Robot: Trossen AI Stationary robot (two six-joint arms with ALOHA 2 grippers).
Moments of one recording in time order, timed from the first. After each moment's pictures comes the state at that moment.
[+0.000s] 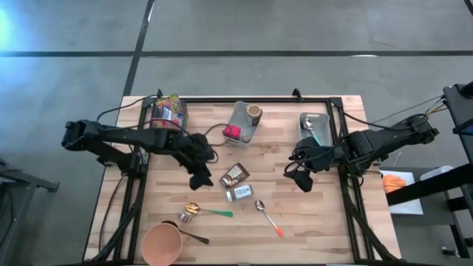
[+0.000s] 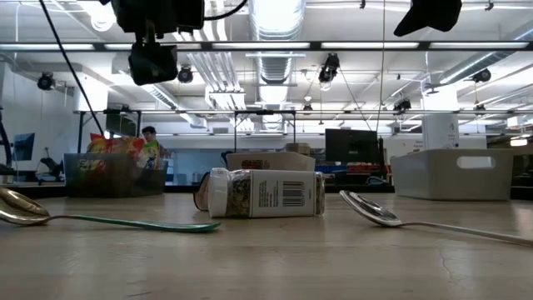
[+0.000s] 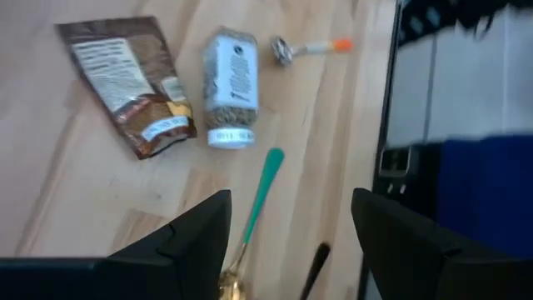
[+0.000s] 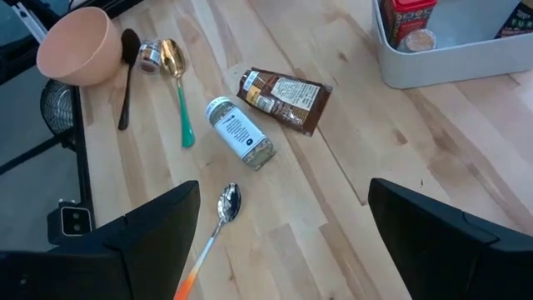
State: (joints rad) left arm -0.03 1.32 1.02 -0.62 0.38 -0.55; right arm 0.32 1.11 1.12 -0.84 0.26 0.75
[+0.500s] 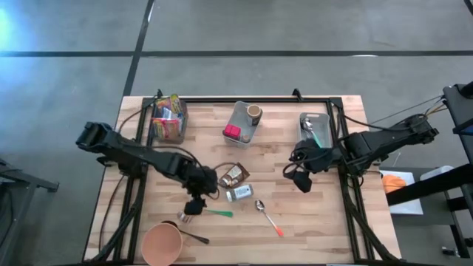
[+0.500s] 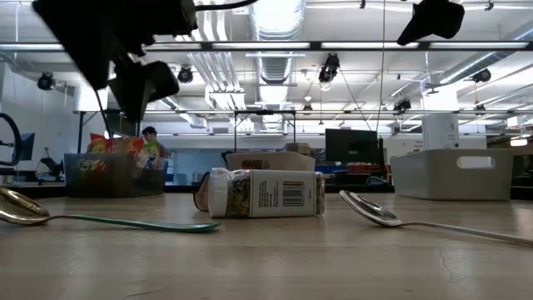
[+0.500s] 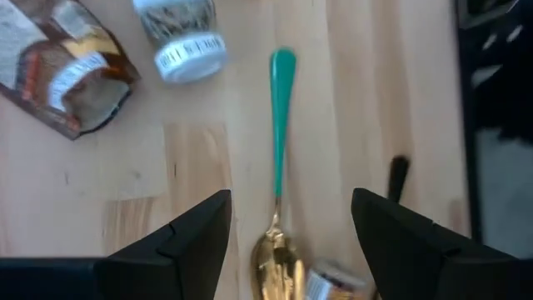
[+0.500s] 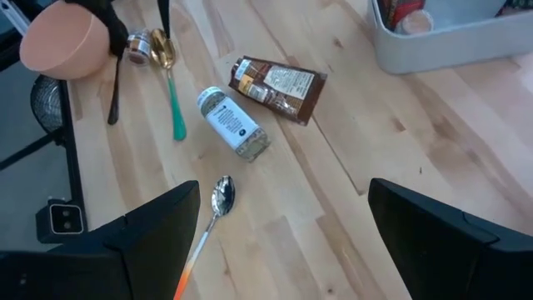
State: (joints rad) left arm -0.28 1.53 1.03 -0.67 0.23 -0.27; right arm 0.32 1.11 1.09 -0.83 0.26 0.78
